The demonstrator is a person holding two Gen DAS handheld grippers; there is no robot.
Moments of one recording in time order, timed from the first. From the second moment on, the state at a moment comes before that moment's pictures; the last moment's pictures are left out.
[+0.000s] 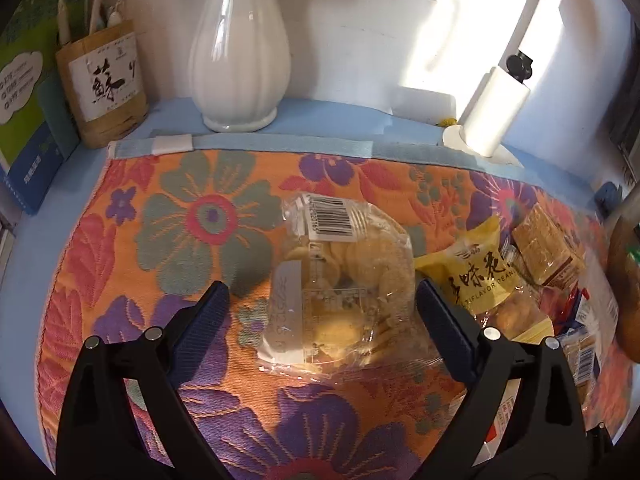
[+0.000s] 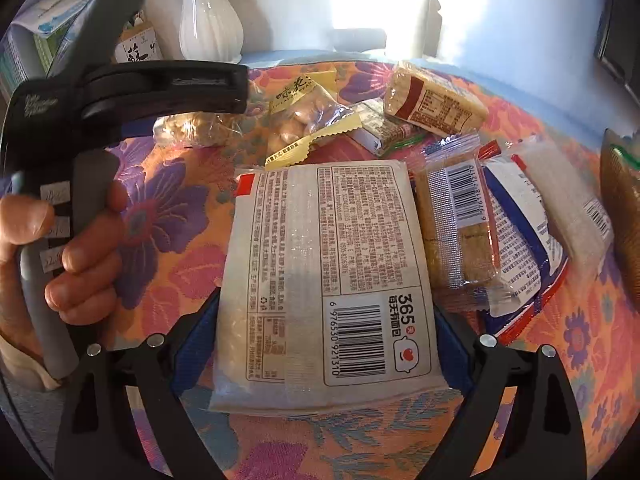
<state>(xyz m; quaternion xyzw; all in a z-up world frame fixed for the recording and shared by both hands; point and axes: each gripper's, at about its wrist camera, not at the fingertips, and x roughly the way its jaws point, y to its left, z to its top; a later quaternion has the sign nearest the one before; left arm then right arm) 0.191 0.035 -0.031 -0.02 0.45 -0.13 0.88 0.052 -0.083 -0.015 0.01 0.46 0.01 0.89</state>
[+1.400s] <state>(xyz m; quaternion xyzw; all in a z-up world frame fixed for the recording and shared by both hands) 0.040 -0.195 0.159 0.03 0.30 -0.36 0.88 -0.104 -0.441 0.102 0.29 0.28 -0.06 0.91</state>
